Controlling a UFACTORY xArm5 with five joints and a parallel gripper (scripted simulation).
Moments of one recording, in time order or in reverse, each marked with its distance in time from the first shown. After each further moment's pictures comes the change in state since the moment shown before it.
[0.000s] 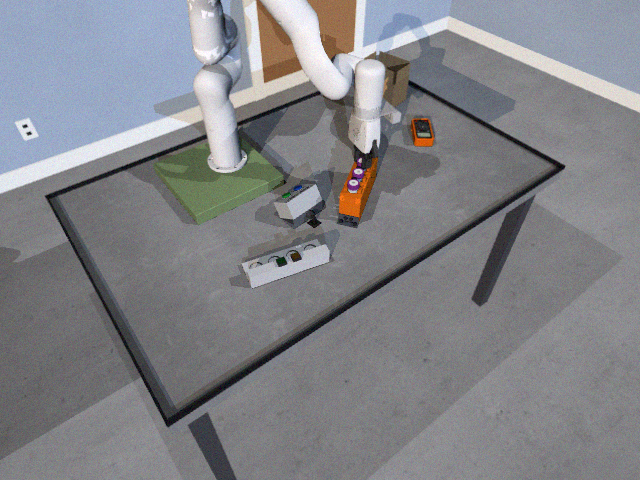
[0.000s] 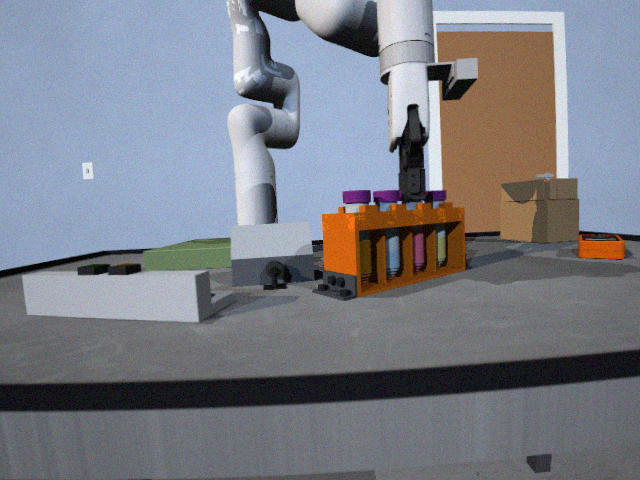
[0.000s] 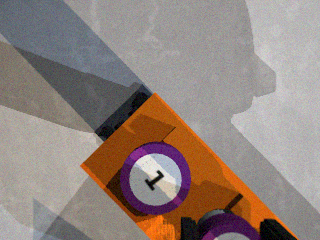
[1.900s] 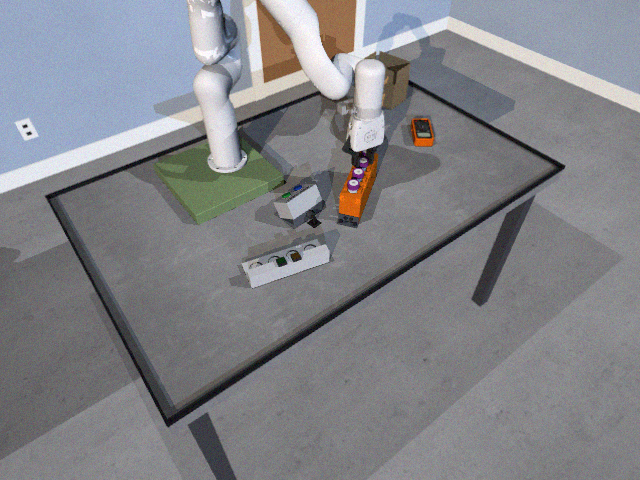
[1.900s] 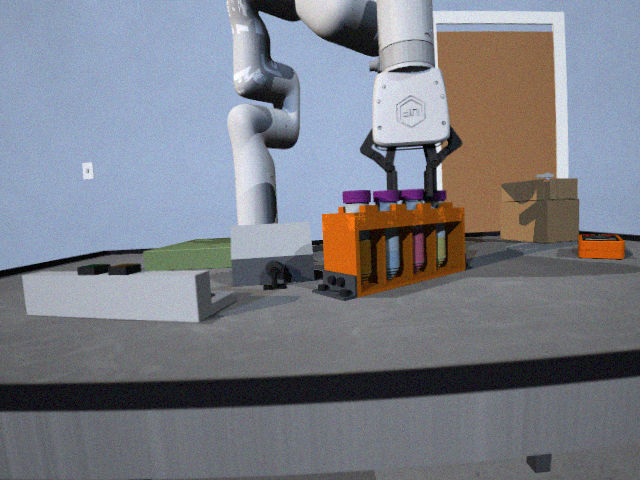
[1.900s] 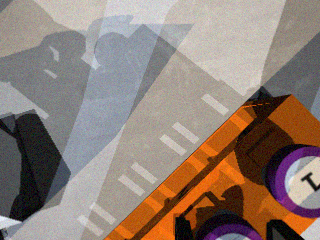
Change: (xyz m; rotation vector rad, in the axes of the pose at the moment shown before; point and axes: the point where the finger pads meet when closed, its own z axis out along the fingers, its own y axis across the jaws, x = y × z) arm 0.000 0.000 -0.001 0.001 0.000 -1.570
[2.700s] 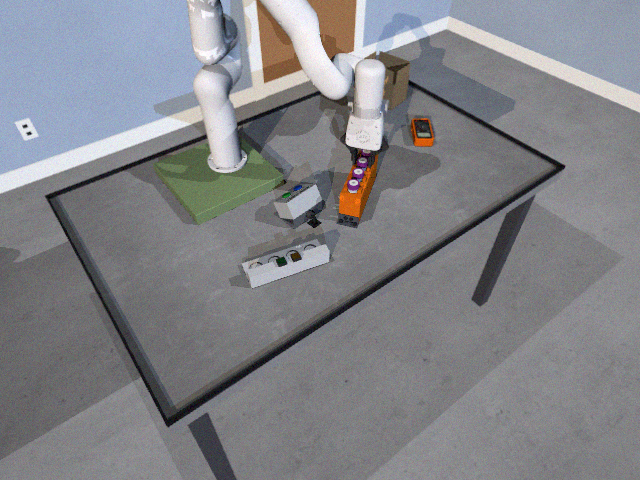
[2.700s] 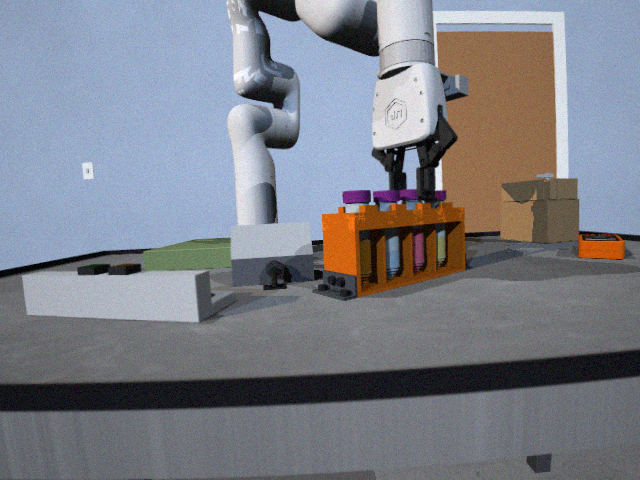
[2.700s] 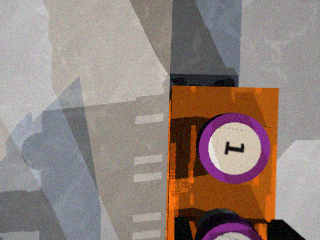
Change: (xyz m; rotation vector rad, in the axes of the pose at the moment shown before) arm 0.000 0.000 0.000 -0.001 0.000 0.771
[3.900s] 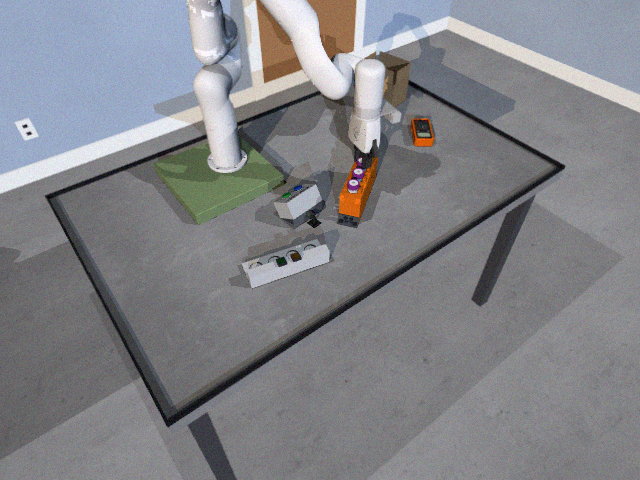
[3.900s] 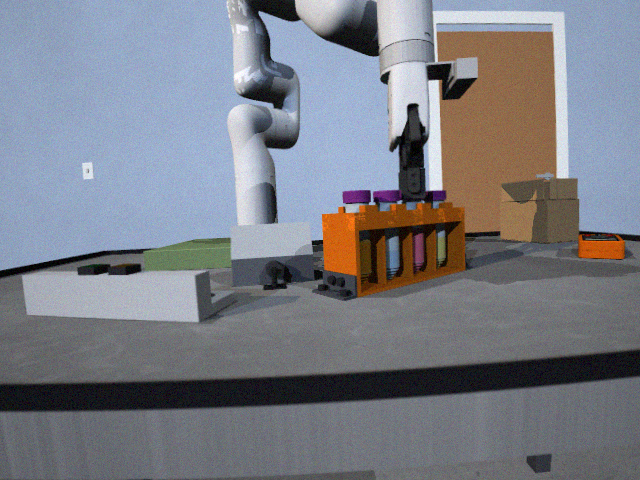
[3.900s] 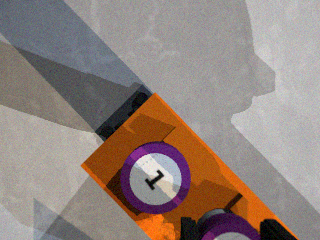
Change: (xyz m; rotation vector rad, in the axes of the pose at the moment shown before) arm 0.000 0.000 0.000 0.000 0.000 0.799
